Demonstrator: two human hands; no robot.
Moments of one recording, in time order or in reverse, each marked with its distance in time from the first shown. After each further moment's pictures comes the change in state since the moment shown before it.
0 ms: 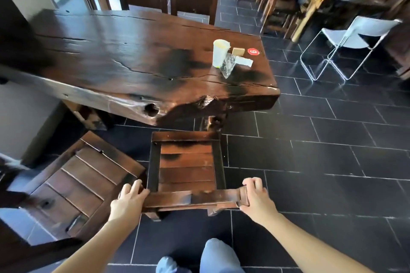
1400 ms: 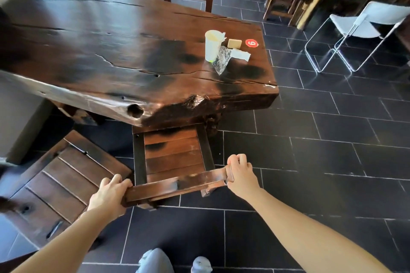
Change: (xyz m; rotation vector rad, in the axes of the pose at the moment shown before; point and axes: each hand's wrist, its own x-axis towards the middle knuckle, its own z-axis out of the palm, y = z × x) left_hand 0.076 0.011 -0.025 -0.064 -0.096 -0.082; right_hand 0.123 0.008 -0.033 -0.039 0.097 -0.110
